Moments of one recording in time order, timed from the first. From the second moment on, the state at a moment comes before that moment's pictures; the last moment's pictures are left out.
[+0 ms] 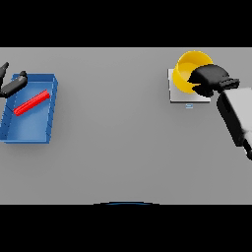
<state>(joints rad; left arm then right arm) -0.44 0.59 -0.02 -1.25 -0.07 -0.12 0.53 -0.90 -0.49 0.44 -0.60 0.81 0.23 -0.22</state>
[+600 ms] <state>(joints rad) -0.44 0.59 -0.01 -1.26 -0.06 -0.12 0.53 -0.91 -0.48 0.41 -0.58 0.77 0.30 -0.18</state>
